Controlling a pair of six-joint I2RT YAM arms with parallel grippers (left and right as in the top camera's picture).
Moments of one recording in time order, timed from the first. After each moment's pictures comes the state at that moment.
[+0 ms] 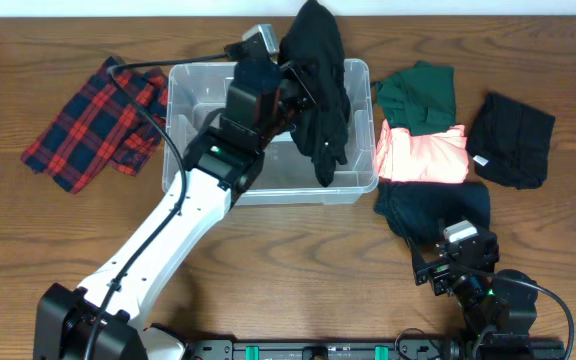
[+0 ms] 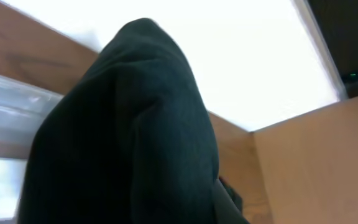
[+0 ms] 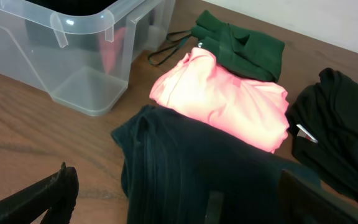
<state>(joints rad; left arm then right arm) -0.51 1.53 1.22 -0.05 0.01 -0.91 -0.02 0.01 0.15 -0.56 -0.27 -0.27</state>
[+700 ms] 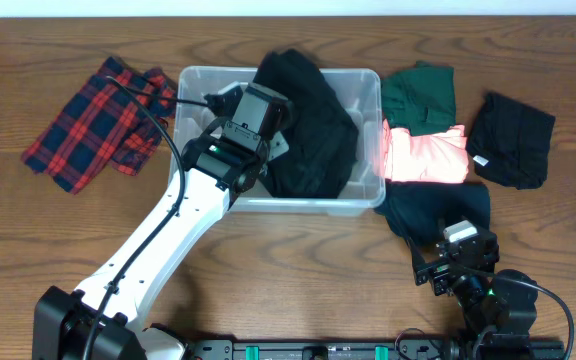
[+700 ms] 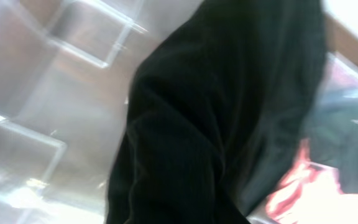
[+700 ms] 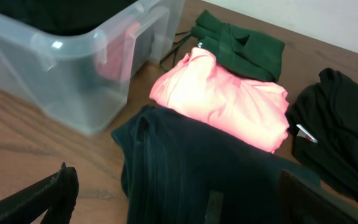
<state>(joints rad) -0.51 1.52 1.23 -0.69 -0.19 -0.94 -0.02 0.01 0.15 -0.56 -0.27 -0.27</state>
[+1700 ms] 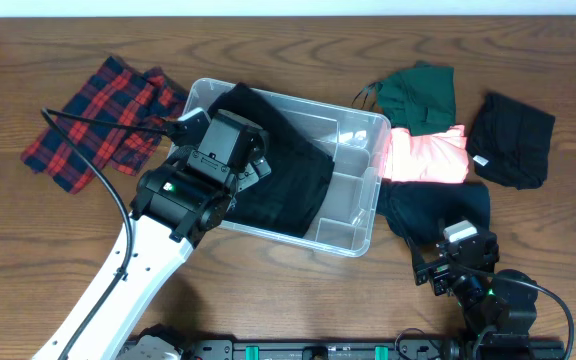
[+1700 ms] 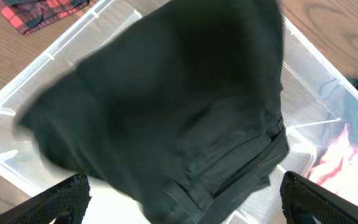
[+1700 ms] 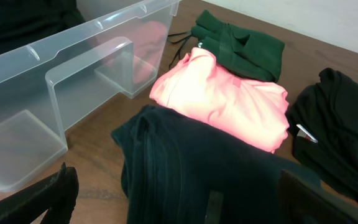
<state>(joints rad) -0.51 1.28 1.23 -1.00 -0.30 -0.95 -0.02 0.01 0.15 -0.56 -0.27 -0.27</state>
